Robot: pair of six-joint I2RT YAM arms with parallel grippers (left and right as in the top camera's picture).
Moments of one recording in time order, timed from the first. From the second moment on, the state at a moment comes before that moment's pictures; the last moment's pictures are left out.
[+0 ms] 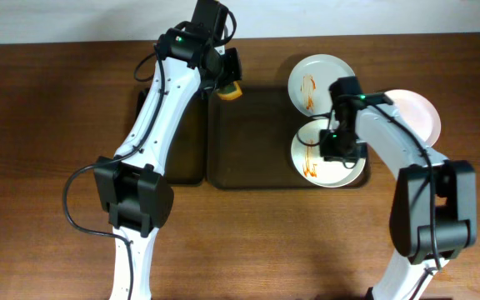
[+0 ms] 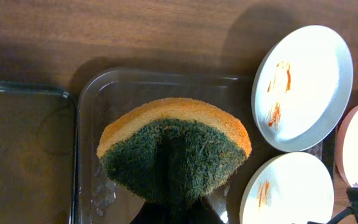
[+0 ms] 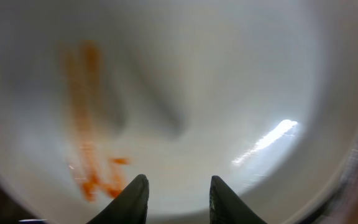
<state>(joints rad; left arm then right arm) -0.35 2.30 2.37 -1.13 0.14 -0.46 0.10 1.96 1.40 -0.96 0.00 0.19</state>
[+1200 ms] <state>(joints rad) -0.35 2.32 2.37 -1.10 0.14 -0.47 0.22 1.98 1.42 -0.90 -0.12 0.37</state>
